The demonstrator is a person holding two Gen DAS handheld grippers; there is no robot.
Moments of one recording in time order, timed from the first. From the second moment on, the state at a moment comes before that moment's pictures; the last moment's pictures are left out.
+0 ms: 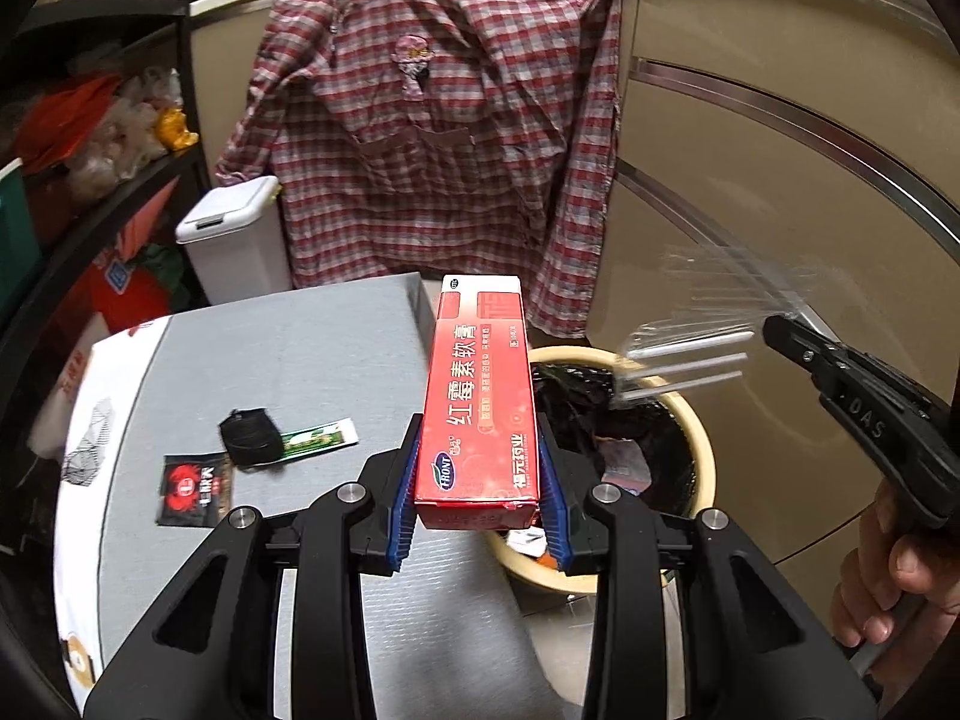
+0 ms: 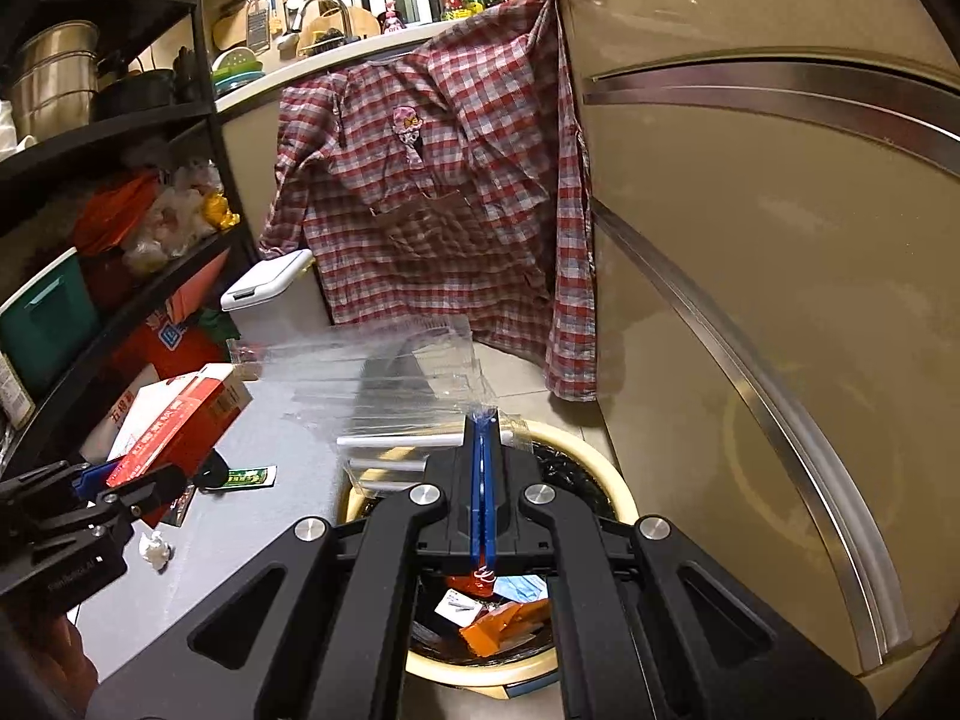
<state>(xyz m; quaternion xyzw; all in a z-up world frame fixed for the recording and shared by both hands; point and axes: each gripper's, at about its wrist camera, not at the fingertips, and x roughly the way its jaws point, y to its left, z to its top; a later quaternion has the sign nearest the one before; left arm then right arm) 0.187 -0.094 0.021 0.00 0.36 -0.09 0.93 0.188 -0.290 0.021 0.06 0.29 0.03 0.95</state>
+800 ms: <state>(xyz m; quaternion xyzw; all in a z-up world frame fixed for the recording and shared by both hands) 0.221 -0.136 0.005 0.01 0.38 -0.13 0.92 0.206 -0.296 0.011 0.06 0.31 0.00 0.95</state>
